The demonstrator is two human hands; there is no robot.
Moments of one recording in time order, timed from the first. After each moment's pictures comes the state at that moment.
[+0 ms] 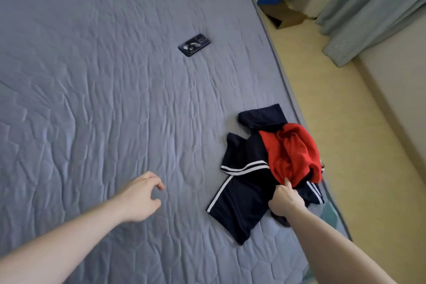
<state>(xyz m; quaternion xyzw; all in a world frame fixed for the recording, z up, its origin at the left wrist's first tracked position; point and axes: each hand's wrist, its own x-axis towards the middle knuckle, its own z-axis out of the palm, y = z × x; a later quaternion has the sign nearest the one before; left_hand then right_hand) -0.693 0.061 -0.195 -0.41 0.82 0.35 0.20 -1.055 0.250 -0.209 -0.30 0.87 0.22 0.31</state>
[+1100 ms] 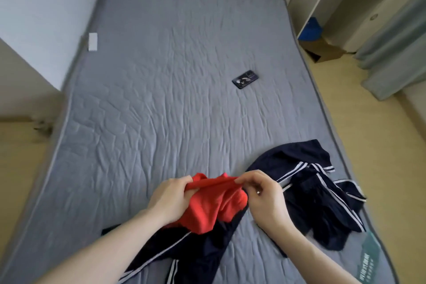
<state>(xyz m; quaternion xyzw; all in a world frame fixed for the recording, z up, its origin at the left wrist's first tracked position) -0.570 0.045 -0.076 -0.50 0.80 0.32 -0.02 -0.802 0.148 -0.025 -0.47 0.72 -0.40 0.30</state>
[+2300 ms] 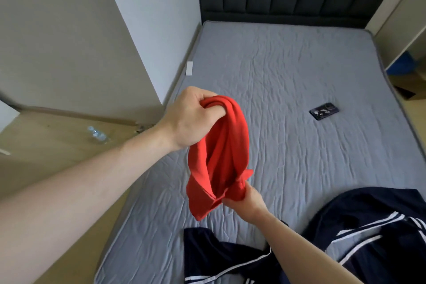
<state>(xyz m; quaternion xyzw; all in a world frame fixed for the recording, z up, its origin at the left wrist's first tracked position) -0.399 -0.064 0.193 -0.46 0.71 0.40 -0.34 -0.564 0.036 -0.059 -0.48 0.72 -0.17 0.47</state>
